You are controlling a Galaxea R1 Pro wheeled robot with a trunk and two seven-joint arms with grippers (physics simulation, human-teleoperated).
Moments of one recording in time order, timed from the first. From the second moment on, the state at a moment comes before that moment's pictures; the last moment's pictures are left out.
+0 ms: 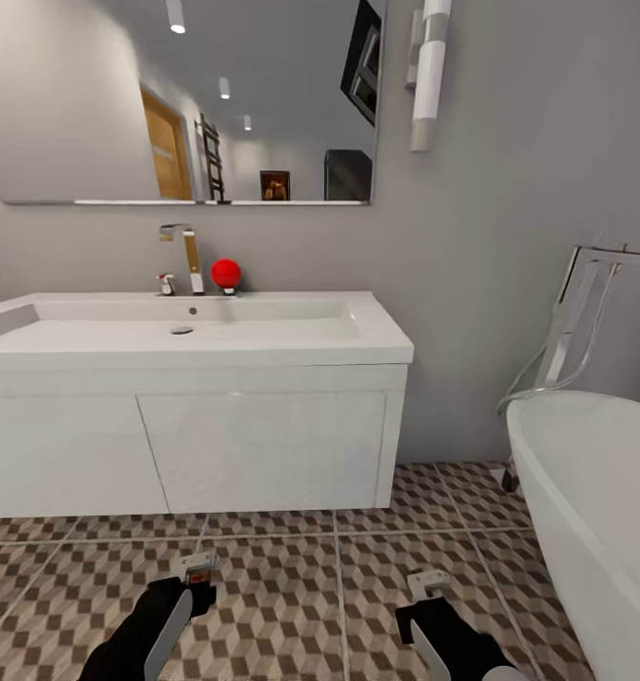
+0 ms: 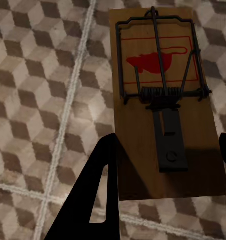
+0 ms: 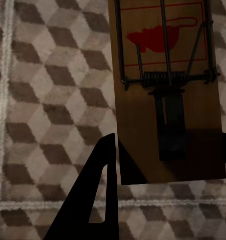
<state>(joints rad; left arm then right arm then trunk) -0.38 0.01 -0.05 -0.82 0.27 0.60 0.35 -0.51 0.07 0.21 -0.40 -0.06 0.41 -0.21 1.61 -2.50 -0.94</state>
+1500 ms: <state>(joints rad) -0.39 -0.08 -0.04 -0.92 0.01 0.38 0.23 -0.53 0.07 0.20 -0.52 -0.07 0.30 -0.23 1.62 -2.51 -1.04</state>
